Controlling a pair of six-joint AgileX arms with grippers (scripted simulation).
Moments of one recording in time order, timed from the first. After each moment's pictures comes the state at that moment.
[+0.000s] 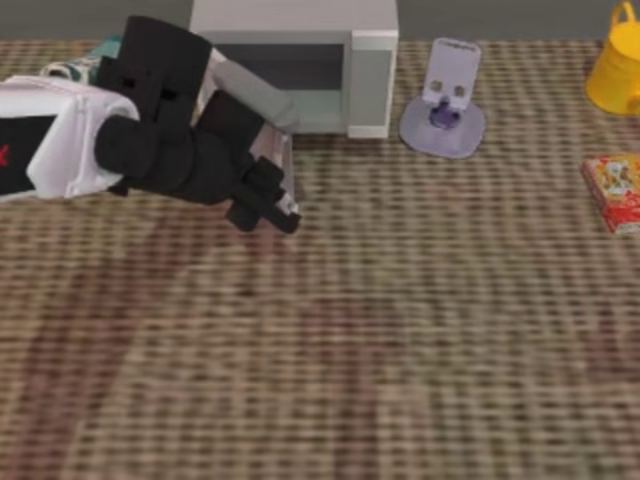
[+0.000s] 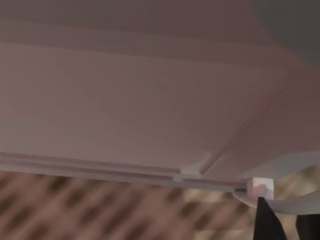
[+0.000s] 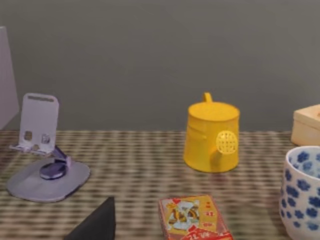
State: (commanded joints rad) left arm -0.41 1.79 1.12 -0.23 0.27 0.29; right arm 0.00 0.00 0.00 0.00 0.00 0.00
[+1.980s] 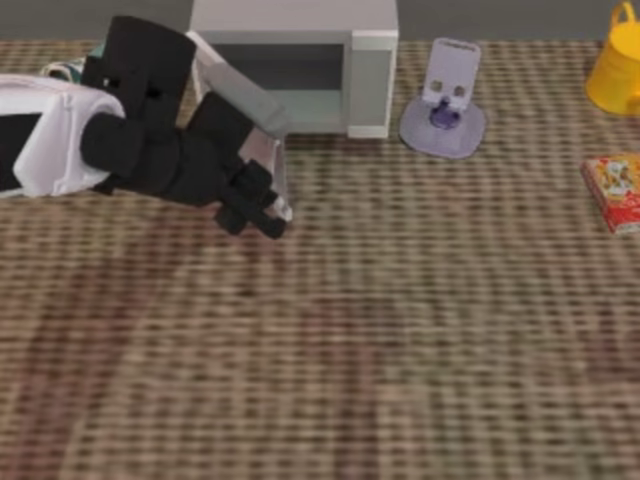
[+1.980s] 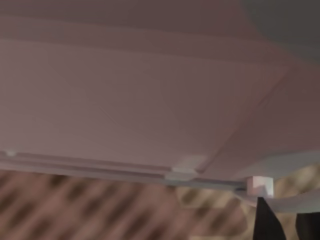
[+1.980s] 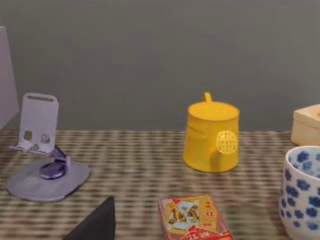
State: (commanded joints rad) left arm -0.38 1.78 1.11 -0.25 0.32 0.35; right arm 0.00 0.00 0.00 0.00 0.00 0.00
